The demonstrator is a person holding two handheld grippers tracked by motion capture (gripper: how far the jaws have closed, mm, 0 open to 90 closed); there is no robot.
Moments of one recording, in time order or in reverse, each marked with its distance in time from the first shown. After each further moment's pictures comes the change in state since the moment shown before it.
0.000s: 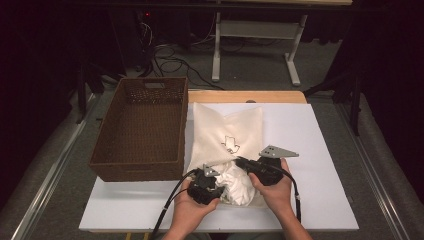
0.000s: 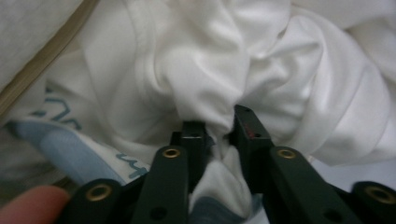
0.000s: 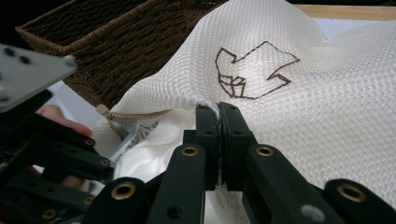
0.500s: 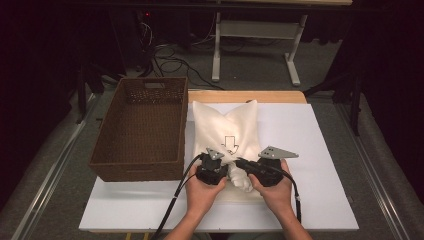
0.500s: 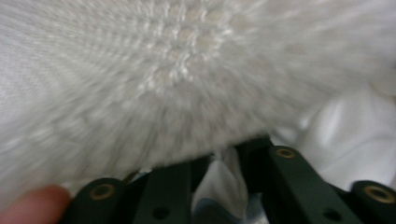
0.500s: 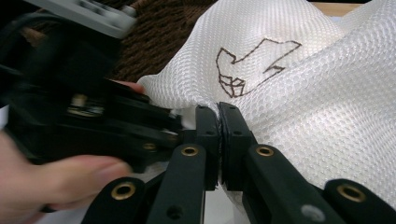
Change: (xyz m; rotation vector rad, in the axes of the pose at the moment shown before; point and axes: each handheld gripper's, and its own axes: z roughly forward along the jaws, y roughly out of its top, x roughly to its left) left arm 0.013 0.028 0.021 -0.153 0.135 -0.077; right arm 0.002 -0.001 -0.002 0.016 -0.011 0.003
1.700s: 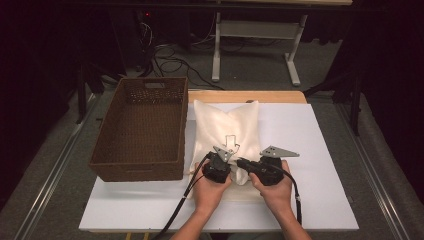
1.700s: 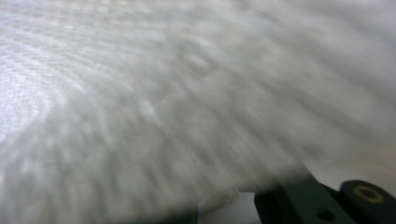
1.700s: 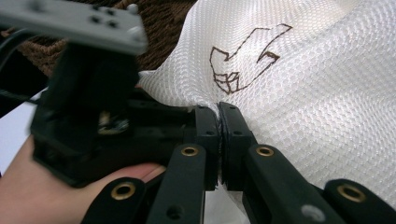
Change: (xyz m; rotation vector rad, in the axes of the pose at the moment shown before) left arm -0.015 0.002 0.024 -0.051 0.103 0.105; right arm -0.006 -0.003 0.002 0.006 -0.011 0.065
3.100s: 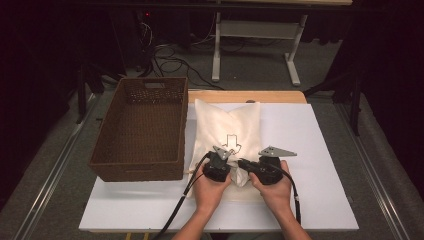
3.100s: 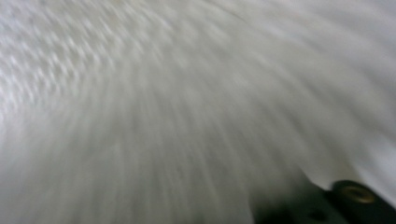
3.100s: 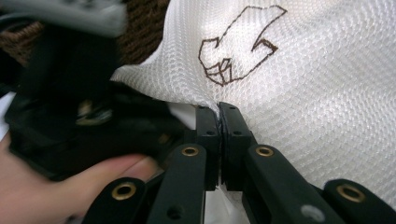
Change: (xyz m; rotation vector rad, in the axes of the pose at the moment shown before) left arm 0.005 -0.004 0.003 0.009 -0.079 -0.059; right arm -0.006 -0.004 0.006 0.037 -0.035 0.009
